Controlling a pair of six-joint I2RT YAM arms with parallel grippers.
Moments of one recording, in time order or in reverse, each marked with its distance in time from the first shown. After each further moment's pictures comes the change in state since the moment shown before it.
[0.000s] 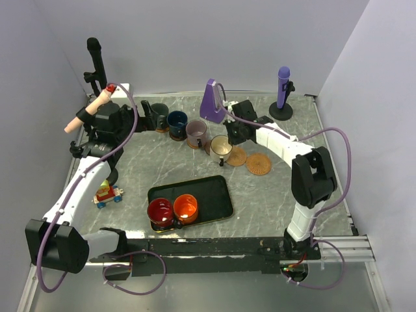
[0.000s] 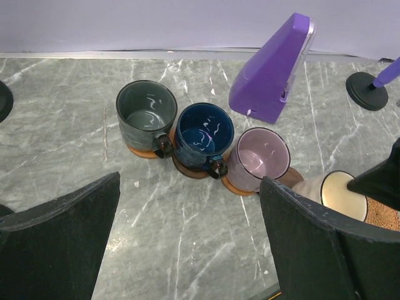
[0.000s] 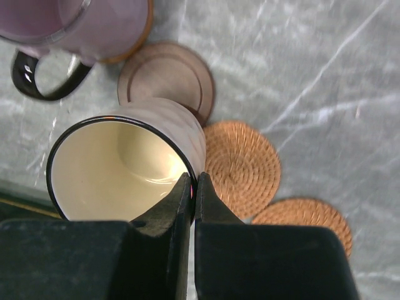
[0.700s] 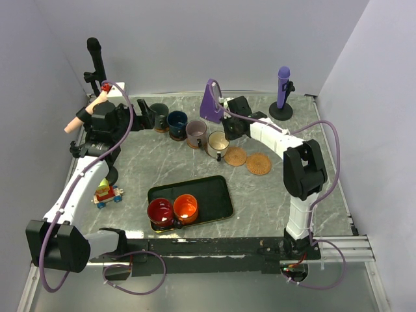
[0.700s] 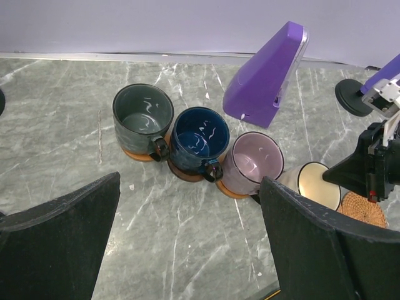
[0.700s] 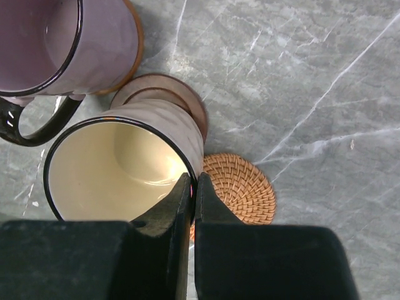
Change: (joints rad) left arm 0.046 0.002 0.000 0.015 0.062 -0.029; right arm -0.004 0.126 0.126 0.008 0.018 -0.024
